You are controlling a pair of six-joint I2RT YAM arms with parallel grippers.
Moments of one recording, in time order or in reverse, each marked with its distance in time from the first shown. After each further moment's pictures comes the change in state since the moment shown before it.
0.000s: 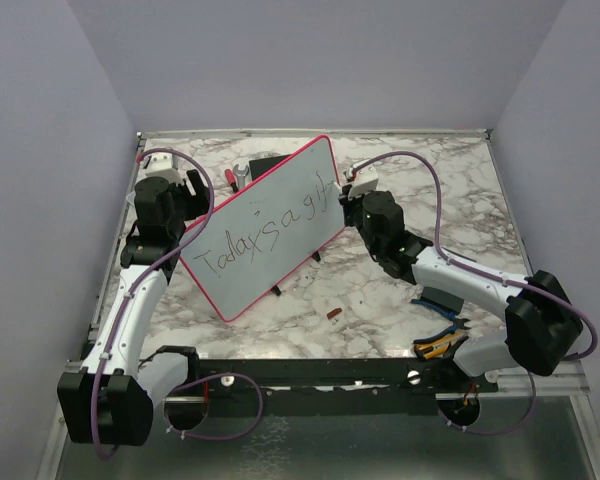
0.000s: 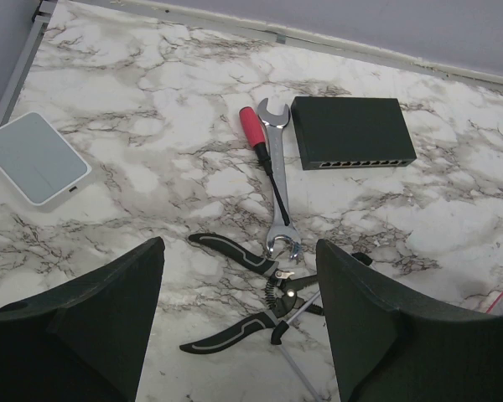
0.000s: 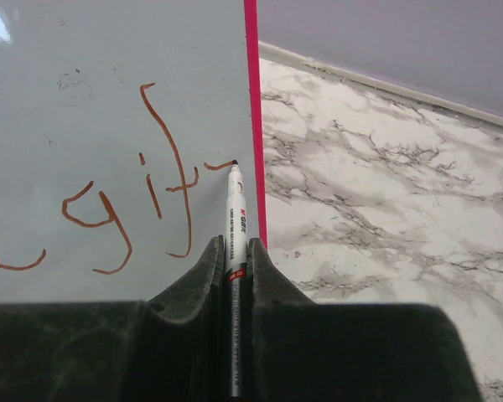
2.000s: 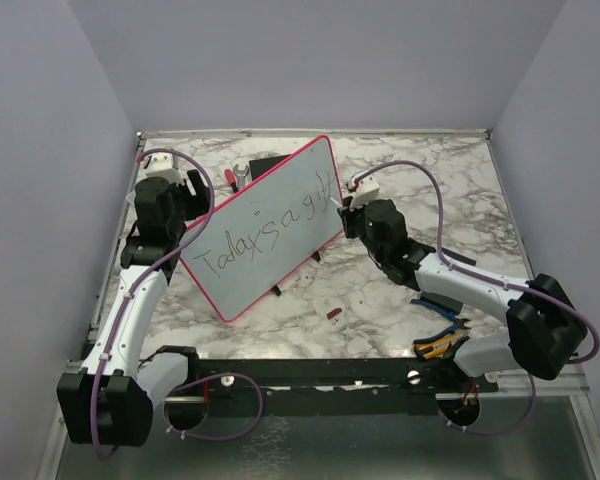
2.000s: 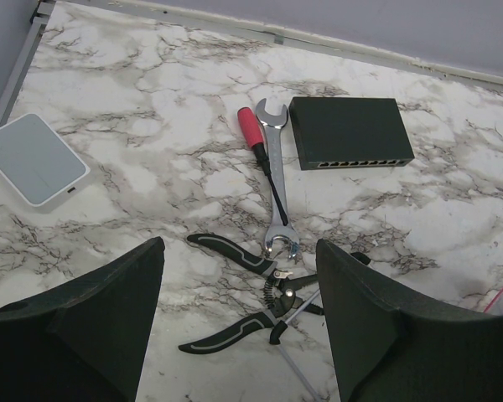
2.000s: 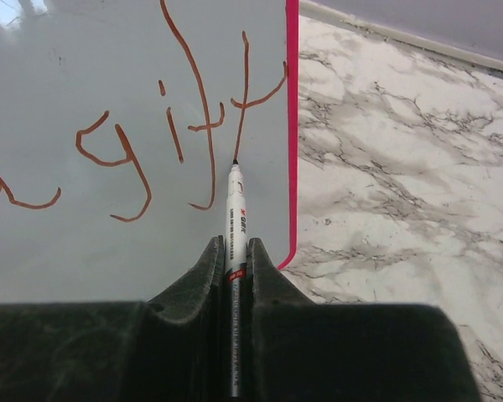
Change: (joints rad) left arm -0.004 -0.003 0.000 0.000 0.000 0.000; right arm -0.007 -0.023 -0.071 -0.010 -0.098 0.063
